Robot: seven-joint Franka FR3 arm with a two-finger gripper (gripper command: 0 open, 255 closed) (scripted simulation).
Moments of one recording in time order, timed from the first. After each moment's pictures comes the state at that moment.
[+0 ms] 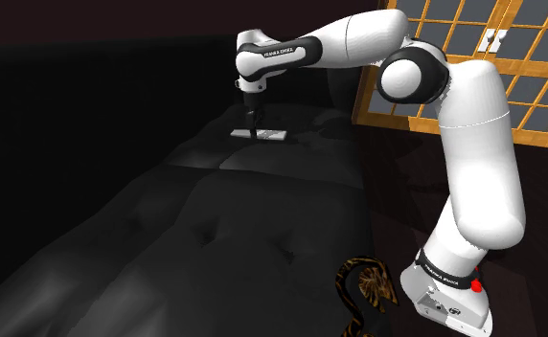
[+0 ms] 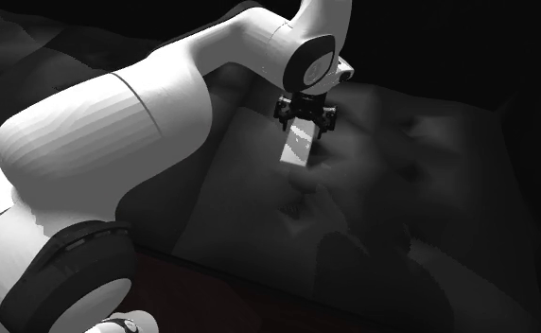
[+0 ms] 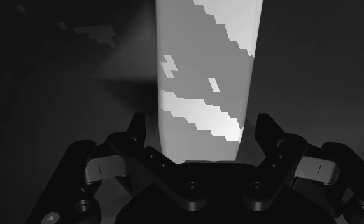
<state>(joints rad) 0.03 0.51 -0.07 -1.32 -0.01 1.75 -0.46</state>
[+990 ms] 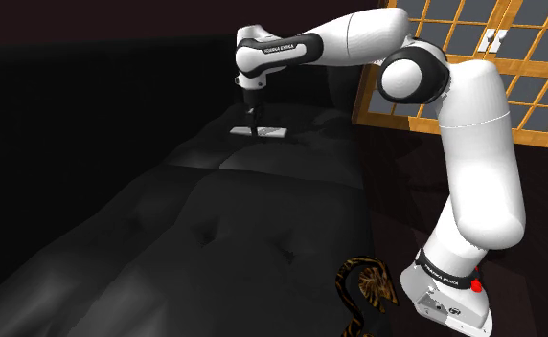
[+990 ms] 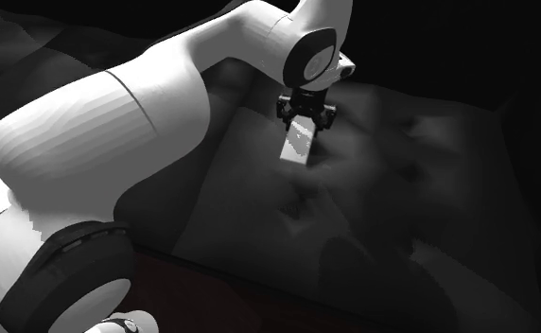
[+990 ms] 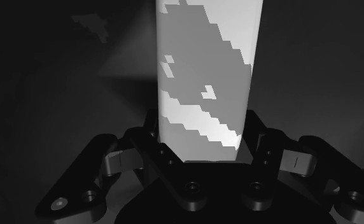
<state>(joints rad) 0.03 0.51 -0.07 -1.30 -0.01 1.72 -0.46</state>
